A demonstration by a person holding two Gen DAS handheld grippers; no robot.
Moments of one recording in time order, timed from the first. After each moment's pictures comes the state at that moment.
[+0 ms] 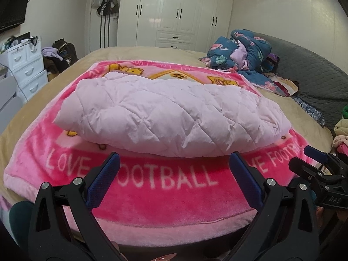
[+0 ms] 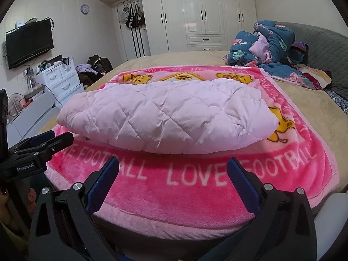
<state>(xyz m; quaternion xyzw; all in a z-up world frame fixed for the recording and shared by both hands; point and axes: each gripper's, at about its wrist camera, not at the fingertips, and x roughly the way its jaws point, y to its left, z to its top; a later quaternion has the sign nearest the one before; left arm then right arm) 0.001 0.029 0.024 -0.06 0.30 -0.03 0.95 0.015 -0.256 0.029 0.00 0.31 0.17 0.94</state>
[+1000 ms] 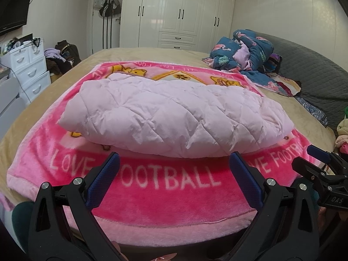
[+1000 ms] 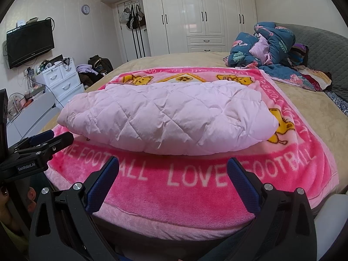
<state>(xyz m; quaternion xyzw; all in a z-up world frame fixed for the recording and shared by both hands) 0.000 0.032 0.026 -0.05 0.30 -0.03 0.95 0.014 -0.257 0.032 0.00 0.31 0.17 0.94</state>
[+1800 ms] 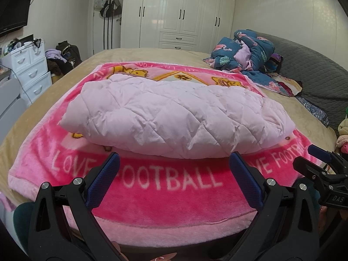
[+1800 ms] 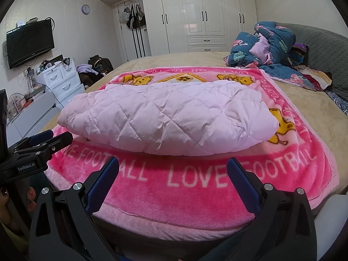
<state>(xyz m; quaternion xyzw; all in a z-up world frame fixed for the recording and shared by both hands) 0.000 0.032 0.027 -0.05 0.30 -0.02 0.95 0.016 -0.256 0.031 0.00 0.31 0.17 0.94</state>
